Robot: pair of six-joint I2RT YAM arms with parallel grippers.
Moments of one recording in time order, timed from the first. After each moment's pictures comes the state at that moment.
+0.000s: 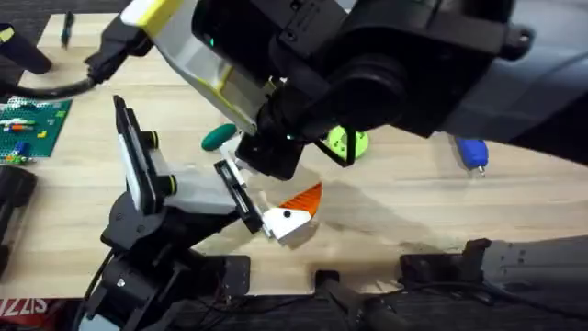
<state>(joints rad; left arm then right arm) -0.43 0.00 0.03 -0.10 0.59 -0.12 1.05 1.61 1.54 -0.98 -0.08 -0.11</state>
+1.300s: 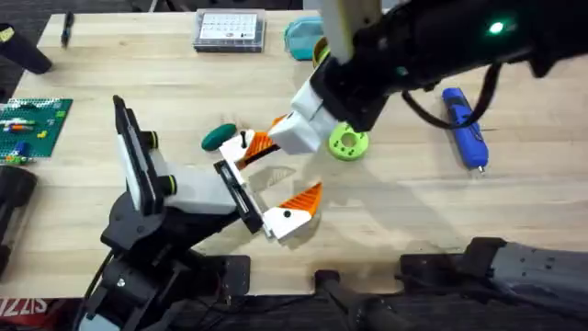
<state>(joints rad) -0.43 0.00 0.03 -0.10 0.59 -0.12 0.86 1.38 1.54 -1.07 -0.07 -0.07</state>
